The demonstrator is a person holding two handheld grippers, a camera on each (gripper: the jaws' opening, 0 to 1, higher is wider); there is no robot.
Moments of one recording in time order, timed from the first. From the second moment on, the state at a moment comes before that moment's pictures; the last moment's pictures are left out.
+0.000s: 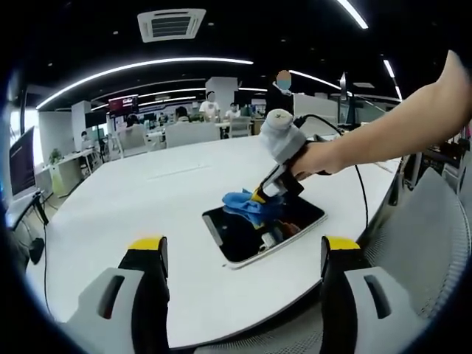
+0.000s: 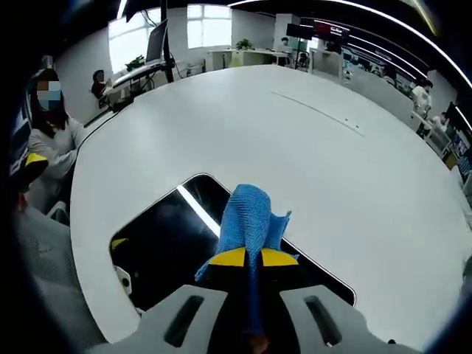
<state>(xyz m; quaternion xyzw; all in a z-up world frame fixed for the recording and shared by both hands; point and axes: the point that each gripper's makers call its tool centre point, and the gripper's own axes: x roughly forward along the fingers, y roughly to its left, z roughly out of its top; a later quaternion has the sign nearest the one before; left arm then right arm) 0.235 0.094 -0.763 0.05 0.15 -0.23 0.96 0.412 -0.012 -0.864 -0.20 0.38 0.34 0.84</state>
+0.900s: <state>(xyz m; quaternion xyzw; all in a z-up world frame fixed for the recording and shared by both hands) 0.236 0.093 -0.762 0.05 0.15 -0.23 0.96 0.419 -0.016 -0.863 -0.22 0.38 0.33 0.83</state>
